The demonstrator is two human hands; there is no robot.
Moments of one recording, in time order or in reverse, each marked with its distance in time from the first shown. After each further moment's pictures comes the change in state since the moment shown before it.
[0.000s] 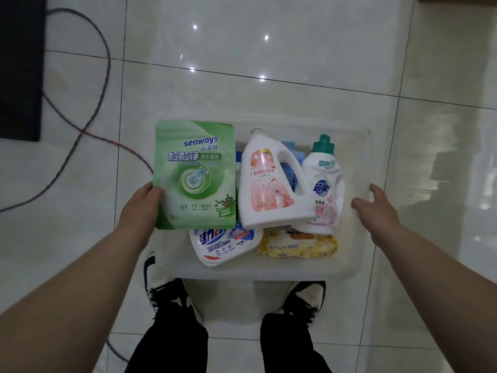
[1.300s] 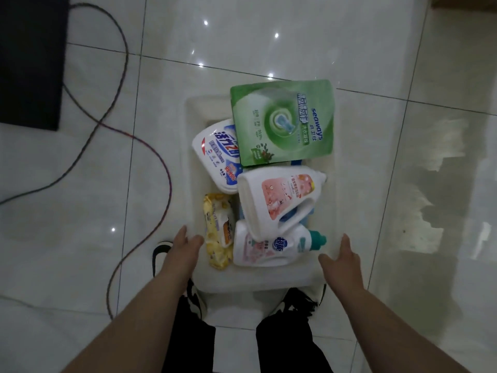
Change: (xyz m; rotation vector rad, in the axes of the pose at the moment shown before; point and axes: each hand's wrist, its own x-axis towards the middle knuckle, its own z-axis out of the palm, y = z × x) left_hand -0.060 -0.086 0.031 -0.023 -0.165 -0.295; right_hand -0.084 0.091 0.061 -0.212 -0.145 0.048
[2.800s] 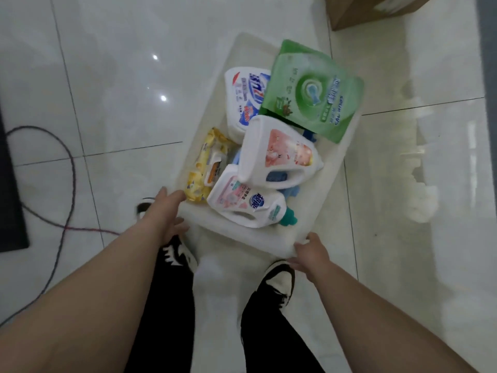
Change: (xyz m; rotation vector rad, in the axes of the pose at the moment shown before) left_hand 0.013 0.287 0.068 0.020 -0.122 0.089; right_hand 0.059 -0.106 -0.057 0.560 -0.140 0.269
